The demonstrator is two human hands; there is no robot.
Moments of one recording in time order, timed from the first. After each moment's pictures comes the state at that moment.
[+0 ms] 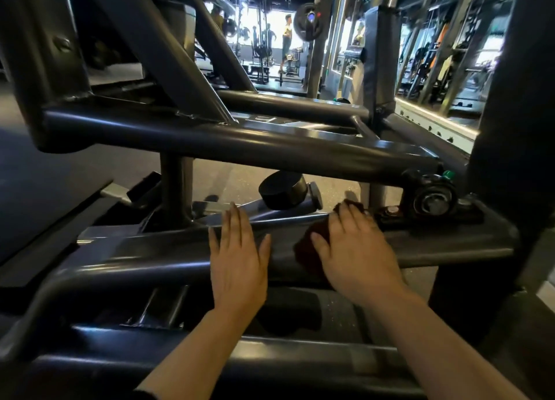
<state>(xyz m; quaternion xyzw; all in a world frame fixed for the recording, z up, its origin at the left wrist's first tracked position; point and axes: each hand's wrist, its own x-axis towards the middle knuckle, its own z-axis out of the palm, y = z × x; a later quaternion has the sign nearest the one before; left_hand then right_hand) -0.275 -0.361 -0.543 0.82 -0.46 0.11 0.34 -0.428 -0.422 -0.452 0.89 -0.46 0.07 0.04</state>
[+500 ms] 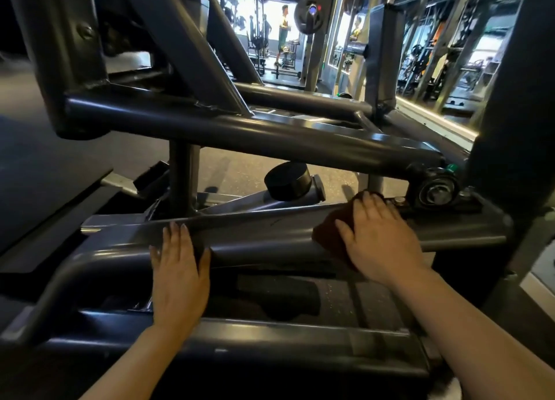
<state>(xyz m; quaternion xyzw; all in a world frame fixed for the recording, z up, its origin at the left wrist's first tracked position) -0.208 -0.273 -0.570 0.83 -0.41 0.04 0.37 -0.445 -0.431 -0.451 0.87 -0.48 0.05 0.09</state>
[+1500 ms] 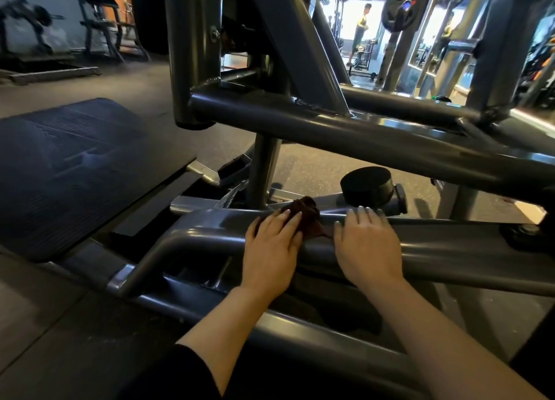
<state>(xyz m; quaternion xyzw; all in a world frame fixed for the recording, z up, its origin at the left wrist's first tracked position) -0.190 -0.281 -0.556 0.80 -0.49 0.08 0.33 -0.313 -0.387 -0.500 0.90 -0.39 0.17 0.08</state>
